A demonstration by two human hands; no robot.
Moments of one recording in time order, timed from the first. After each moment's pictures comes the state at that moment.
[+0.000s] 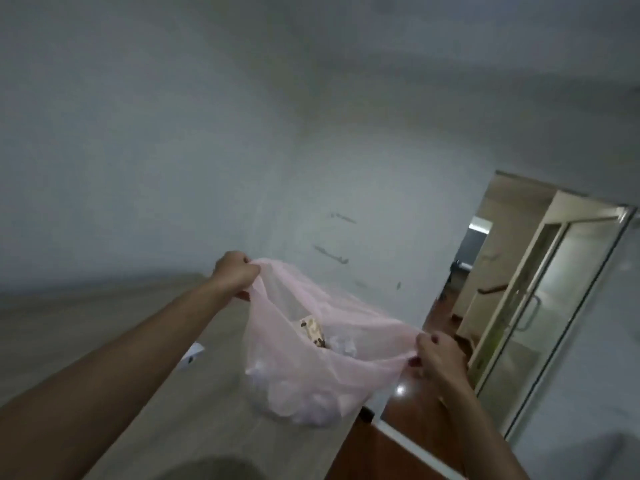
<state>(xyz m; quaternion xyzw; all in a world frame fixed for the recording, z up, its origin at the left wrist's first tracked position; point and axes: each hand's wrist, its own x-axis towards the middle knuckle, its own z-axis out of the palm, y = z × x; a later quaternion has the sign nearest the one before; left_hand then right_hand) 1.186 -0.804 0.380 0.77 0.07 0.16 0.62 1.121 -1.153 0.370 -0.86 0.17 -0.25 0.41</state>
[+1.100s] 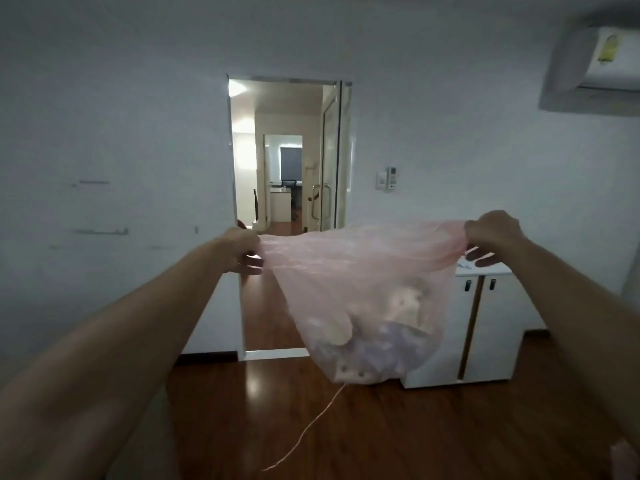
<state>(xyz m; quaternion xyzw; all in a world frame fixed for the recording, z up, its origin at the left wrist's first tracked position) 1.103 -1.485 0.438 0.78 -0.17 -0.17 0.58 0.843 -1.787 0.472 -0.75 0.44 -0.35 0.35</state>
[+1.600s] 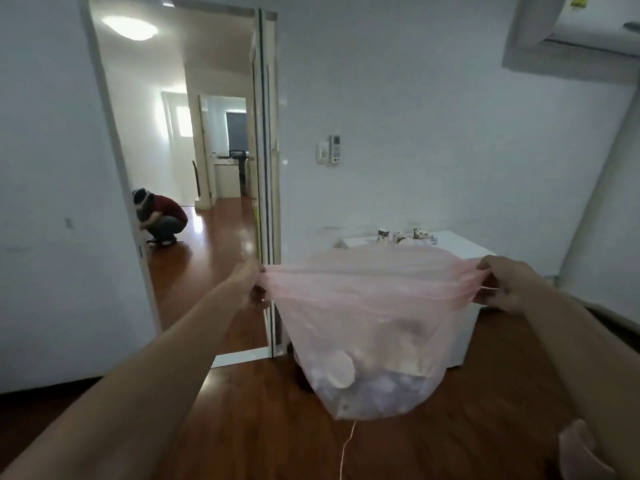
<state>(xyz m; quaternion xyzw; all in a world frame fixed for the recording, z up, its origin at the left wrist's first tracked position) 1.203 -1.881 0.335 0.71 -0.08 -0.26 0.65 0.900 -2.121 0.379 -0.53 0.47 -0.35 0.61</state>
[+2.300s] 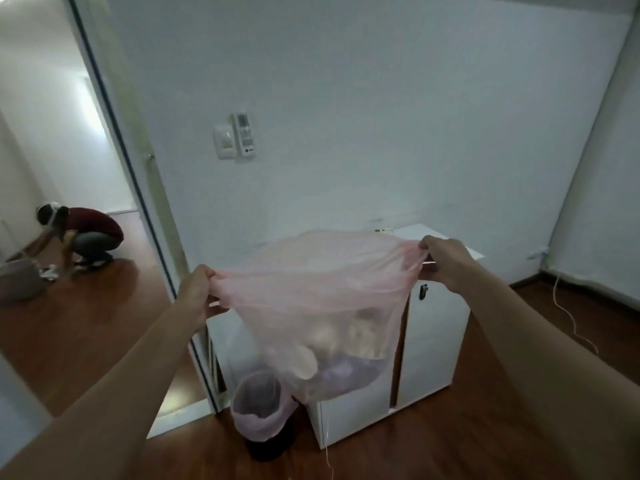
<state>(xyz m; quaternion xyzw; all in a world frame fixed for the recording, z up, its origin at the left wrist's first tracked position) 1.370 -2.333 0.296 0.68 -0.07 -0.24 0.69 1.079 -2.591 0.331 -0.55 0.45 -0.36 0.60</state>
